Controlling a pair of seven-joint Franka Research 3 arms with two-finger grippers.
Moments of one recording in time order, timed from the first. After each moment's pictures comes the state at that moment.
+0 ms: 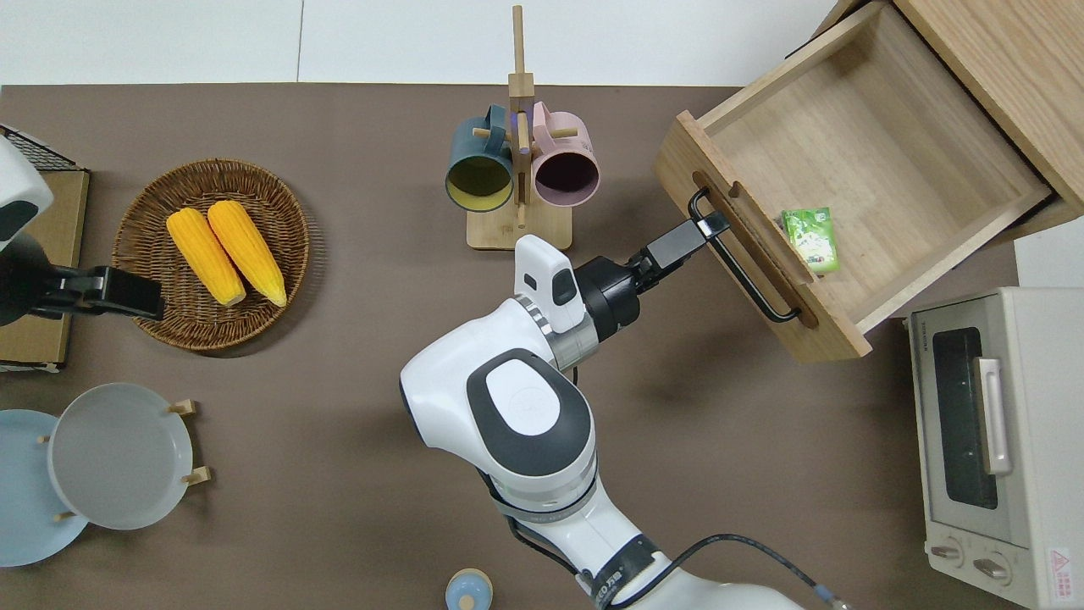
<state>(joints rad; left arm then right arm) 0.04 0.05 -0.07 -1.50 0.00 1.52 0.04 0.66 0.47 0.06 -1.54 -1.33 1.47 0.49</state>
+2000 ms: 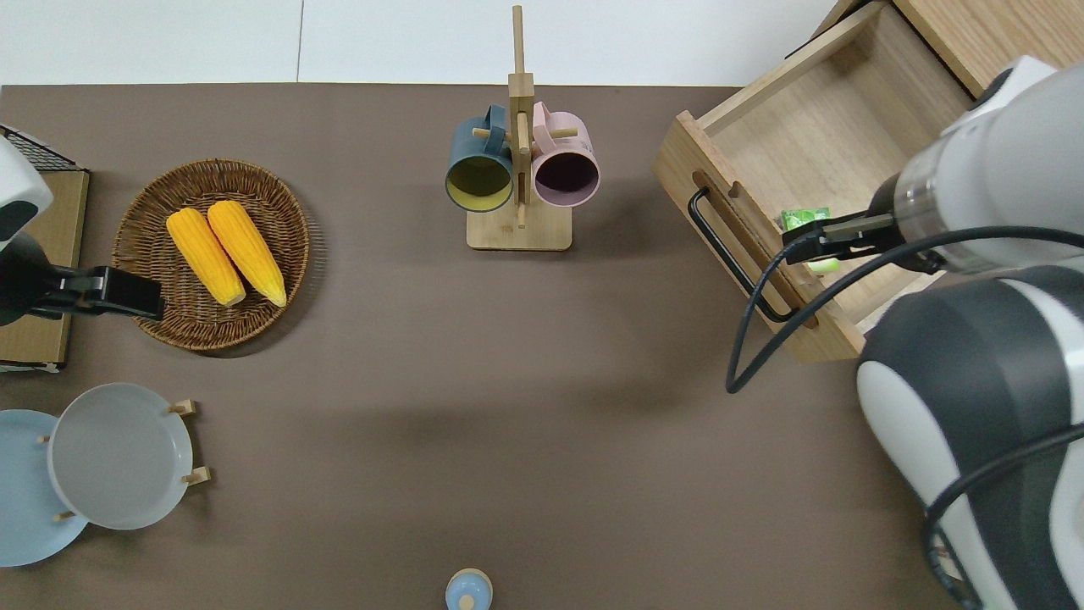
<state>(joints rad) 0.04 0.05 -0.07 -1.50 0.00 1.52 0.04 0.17 0.15 0.04 -1.38 -0.14 1.60 0.12</state>
